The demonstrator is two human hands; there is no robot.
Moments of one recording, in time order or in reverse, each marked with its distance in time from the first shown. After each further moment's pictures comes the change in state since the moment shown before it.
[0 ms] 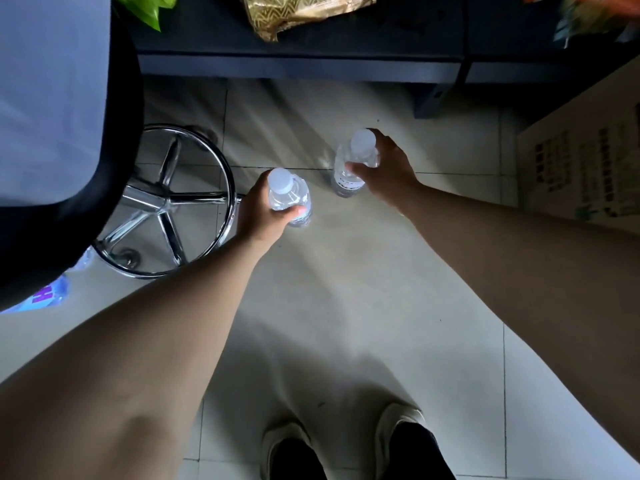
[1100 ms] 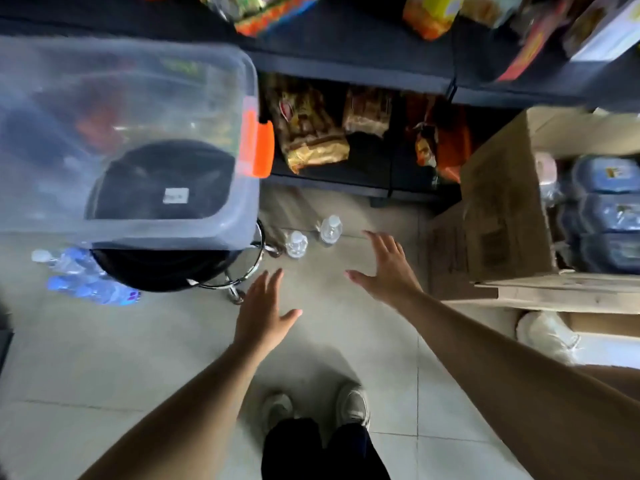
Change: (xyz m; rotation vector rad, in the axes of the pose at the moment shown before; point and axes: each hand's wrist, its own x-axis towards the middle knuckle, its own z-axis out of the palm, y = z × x) left_hand -0.227 0.146 -0.155 0.396 -0.108 0.106; right_hand -0.232 -0.185 -0.157 -0.432 -0.114 -0.057
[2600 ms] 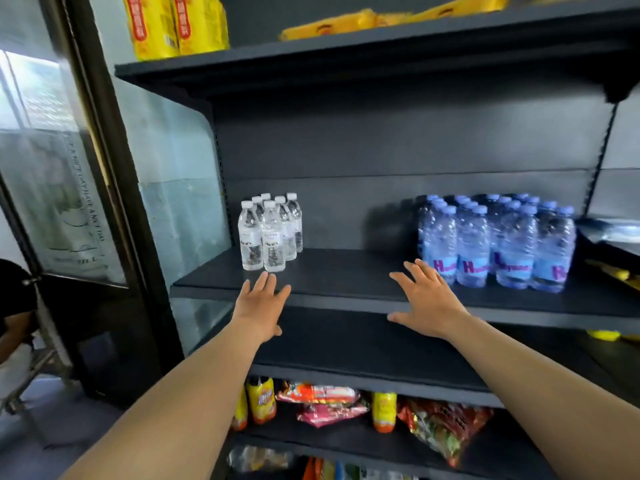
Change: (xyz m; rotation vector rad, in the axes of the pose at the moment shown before) left_hand -0.040 -0.021 -0.902 0.879 0.470 0.075; right_hand -0.063 -0.702 -0.410 -0.518 0.628 -0.411
